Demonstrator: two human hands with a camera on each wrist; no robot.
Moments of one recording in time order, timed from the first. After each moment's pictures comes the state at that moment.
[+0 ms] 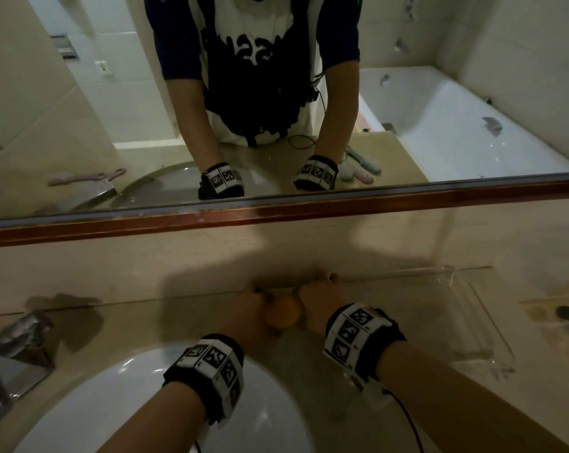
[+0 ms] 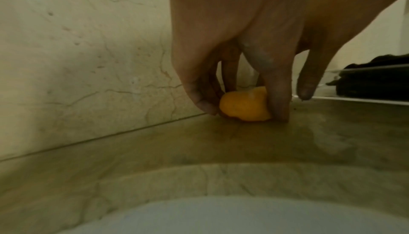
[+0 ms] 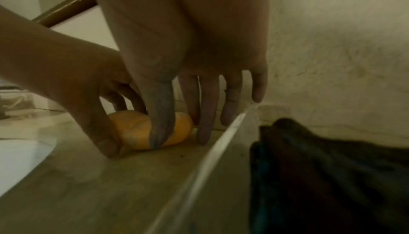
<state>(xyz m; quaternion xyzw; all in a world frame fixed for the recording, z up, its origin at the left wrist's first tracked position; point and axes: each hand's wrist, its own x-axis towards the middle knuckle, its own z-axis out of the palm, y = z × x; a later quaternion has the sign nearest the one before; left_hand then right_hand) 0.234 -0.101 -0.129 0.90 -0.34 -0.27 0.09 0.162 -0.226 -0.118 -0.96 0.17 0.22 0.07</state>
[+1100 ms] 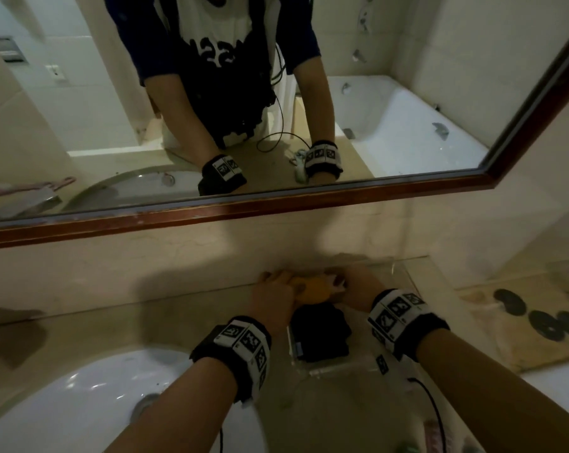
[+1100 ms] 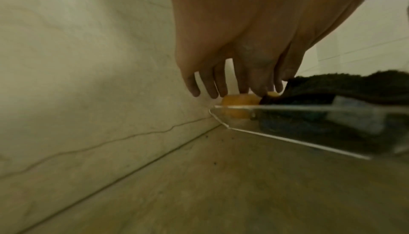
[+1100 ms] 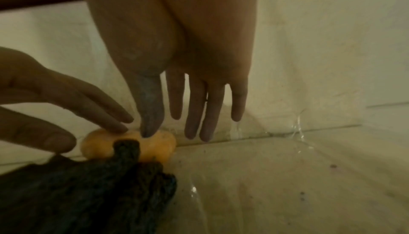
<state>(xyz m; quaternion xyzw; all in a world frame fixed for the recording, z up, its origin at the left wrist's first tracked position) 0.175 -0.188 -0.122 0.83 -0.54 -0.13 0.01 0.078 -0.330 -0.106 -0.91 0.31 0.15 0.24</state>
